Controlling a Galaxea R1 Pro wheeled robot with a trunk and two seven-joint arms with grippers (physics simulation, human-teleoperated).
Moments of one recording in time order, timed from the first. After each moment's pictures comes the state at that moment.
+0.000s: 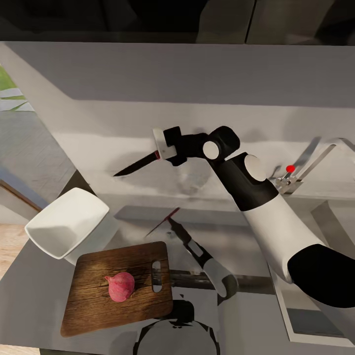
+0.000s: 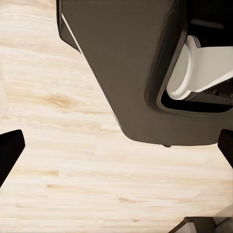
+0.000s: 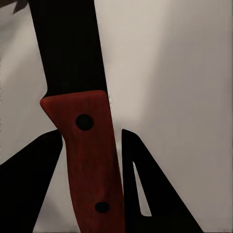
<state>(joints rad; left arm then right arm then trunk) -0.11 0.03 -0.06 0.07 0.21 -0.17 -0.19 -1.34 0.09 0.51 -1.25 0.99 -0.11 0.98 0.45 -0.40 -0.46</state>
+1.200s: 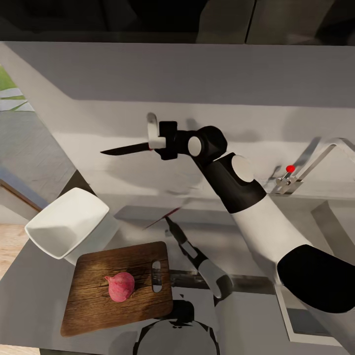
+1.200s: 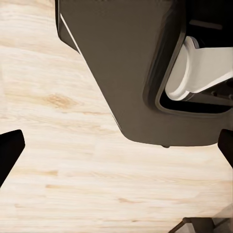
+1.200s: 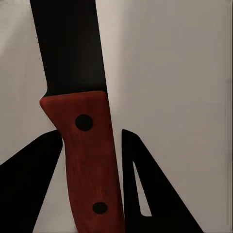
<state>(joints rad) -0.11 0.03 -0.05 0.07 0.21 -0.17 -0.19 -1.34 0.17 0.52 -1.24 1.01 0.17 0.89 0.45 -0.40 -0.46</state>
